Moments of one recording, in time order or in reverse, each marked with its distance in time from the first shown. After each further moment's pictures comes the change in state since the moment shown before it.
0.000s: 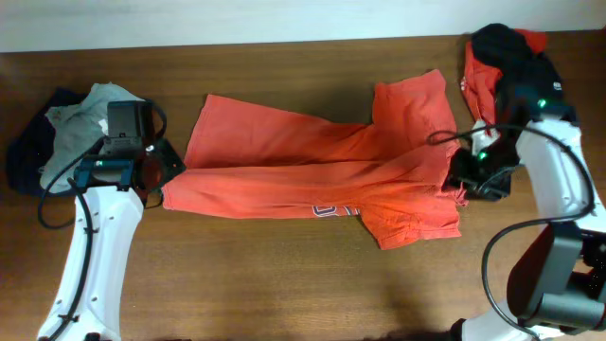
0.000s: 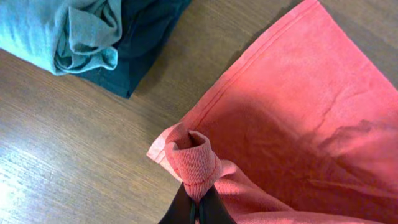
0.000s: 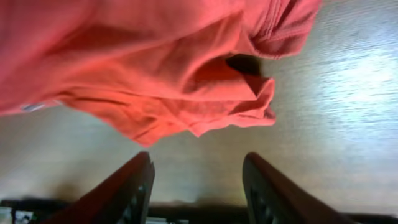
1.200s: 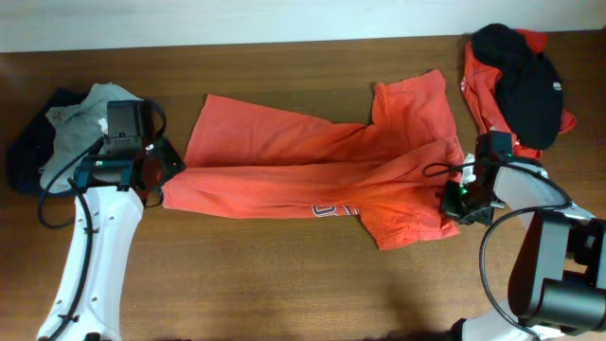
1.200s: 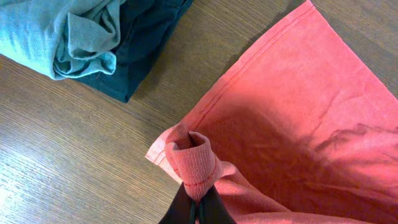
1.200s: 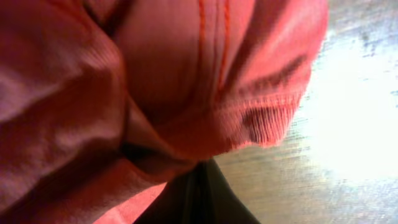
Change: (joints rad) left arm 0.000 0.000 0.000 0.010 0.000 0.000; right arm -0.018 0.000 -0.409 0.515 0.099 0.086
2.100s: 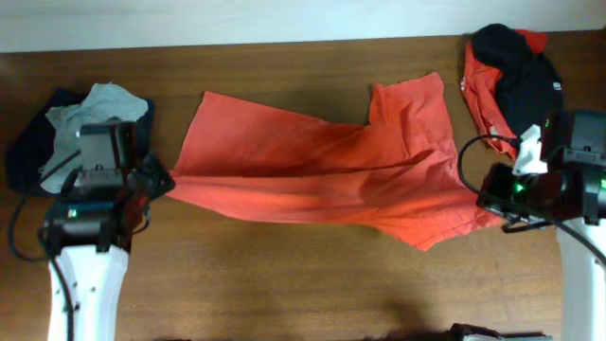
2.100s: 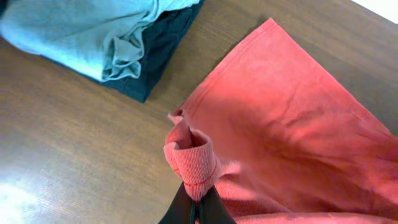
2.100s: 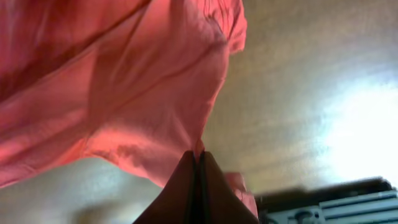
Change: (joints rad) left arm 0.000 -0.268 0.000 -0.126 0.000 0.061; right arm 0.000 -0.531 0.397 -0.614 -0.040 0.055
